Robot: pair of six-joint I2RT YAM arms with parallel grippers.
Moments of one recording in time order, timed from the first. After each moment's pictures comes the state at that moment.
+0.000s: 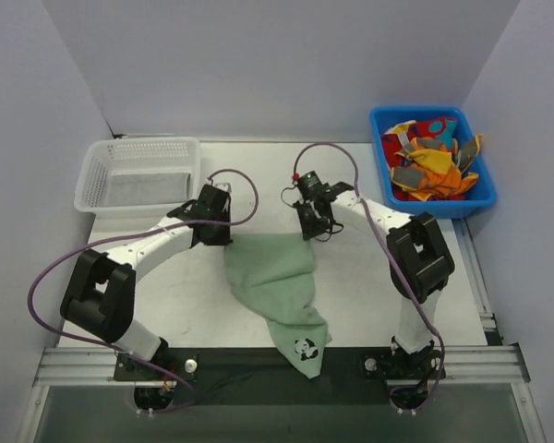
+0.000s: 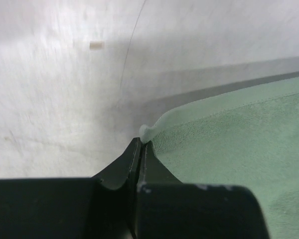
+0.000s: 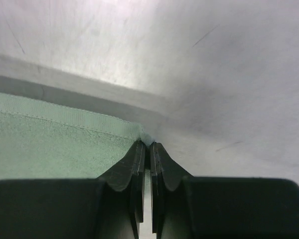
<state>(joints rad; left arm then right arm) -0.48 1.55 0.95 -0.44 -0.09 -0.45 0.59 1.91 1.33 -0.62 0.03 0.28</state>
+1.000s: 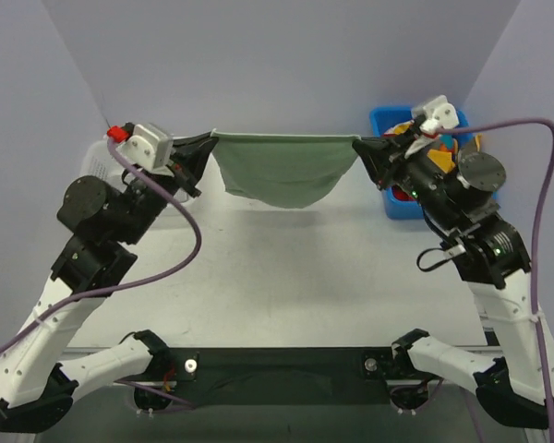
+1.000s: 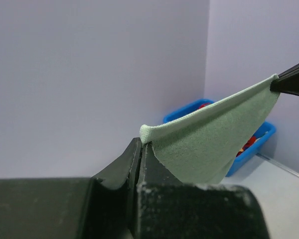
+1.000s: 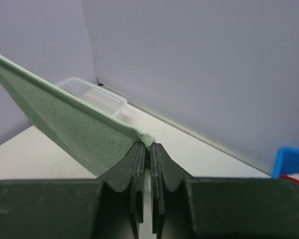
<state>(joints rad) -0.68 0.99 1.43 -0.12 -0.05 0.07 0.50 1.06 1.53 -0.41 -0.09 -0.03</state>
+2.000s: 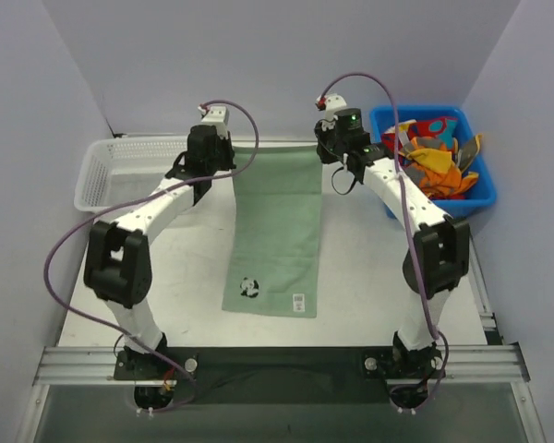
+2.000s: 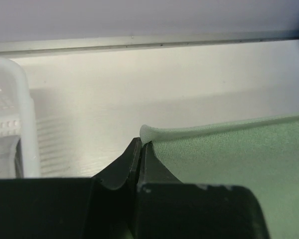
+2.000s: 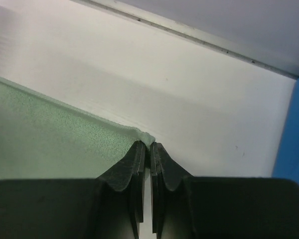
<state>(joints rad) -0.36 1.73 1.40 0.01 -0.11 -0.22 0.37 1.81 1.66 -0.35 0.02 -0.04</state>
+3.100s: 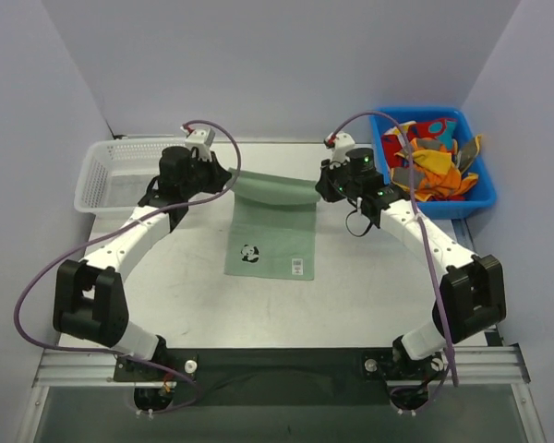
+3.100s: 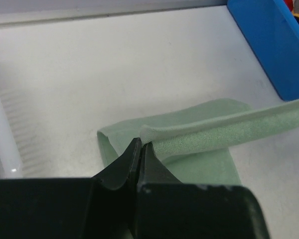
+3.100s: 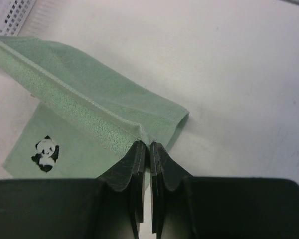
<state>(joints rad) -0.29 1.52 1.14 0.06 0.22 -0.25 0.39 1.54 1.20 -0.18 -0.12 0.04</state>
